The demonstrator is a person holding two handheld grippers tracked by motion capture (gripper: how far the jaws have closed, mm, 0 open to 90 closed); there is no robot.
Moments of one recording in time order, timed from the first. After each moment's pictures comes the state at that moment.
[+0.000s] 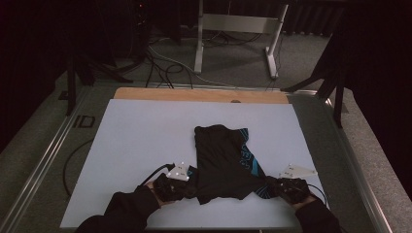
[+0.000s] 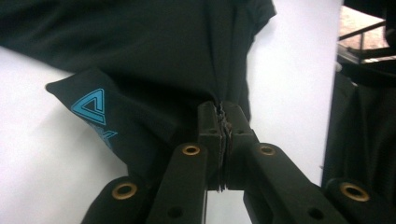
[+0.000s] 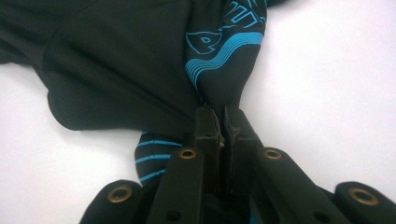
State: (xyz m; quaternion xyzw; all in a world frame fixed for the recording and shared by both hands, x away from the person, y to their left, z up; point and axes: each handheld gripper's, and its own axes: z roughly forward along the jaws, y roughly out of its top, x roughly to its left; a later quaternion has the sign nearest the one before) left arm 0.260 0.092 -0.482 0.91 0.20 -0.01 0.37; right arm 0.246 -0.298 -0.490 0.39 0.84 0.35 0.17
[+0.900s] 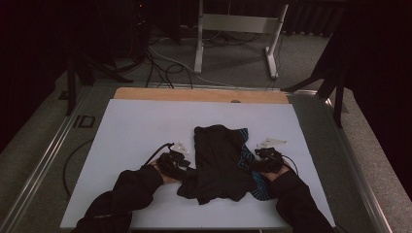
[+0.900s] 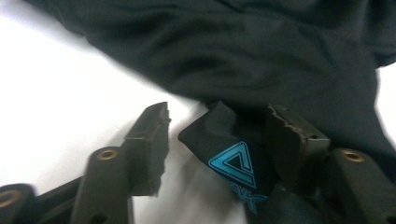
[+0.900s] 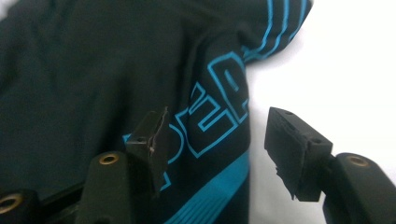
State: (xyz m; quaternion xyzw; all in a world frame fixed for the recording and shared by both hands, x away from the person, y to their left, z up) left arm 0.335 0.093 -0.503 0.90 0.27 -0.02 0.34; right arm 0.340 -0.252 -0.509 0.42 0.82 0.34 0.17
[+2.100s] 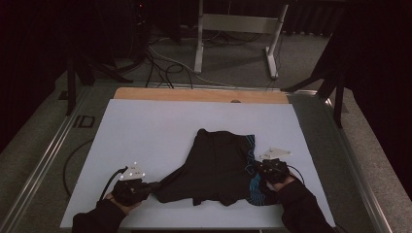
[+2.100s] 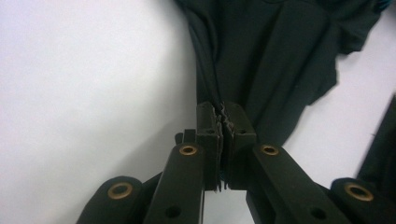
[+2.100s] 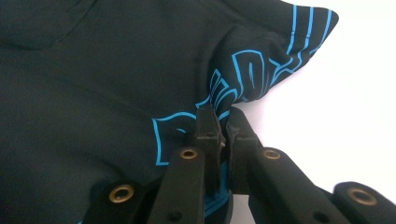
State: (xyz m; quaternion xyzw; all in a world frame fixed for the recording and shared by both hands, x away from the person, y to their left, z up) left arm 0.234 0.187 -0.484 0.84 0.38 0.05 0.39; right arm 0.303 -0.258 -0.500 0.39 0.84 0.32 0.19
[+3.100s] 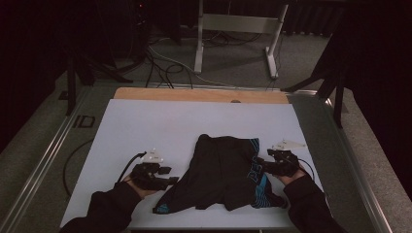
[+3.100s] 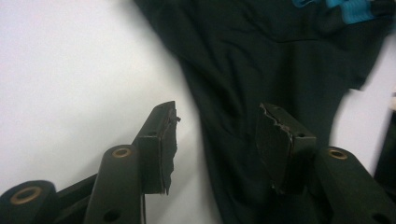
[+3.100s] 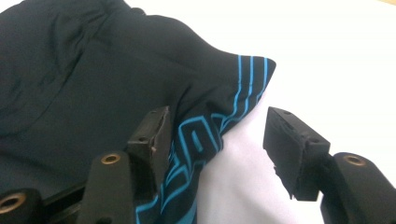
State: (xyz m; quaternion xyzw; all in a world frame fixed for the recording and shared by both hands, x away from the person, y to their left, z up) left arm 0.284 0.145 -0.475 0.86 0.34 0.02 0.37; right arm 0.314 -0.282 -0.477 0.44 0.80 0.35 0.20
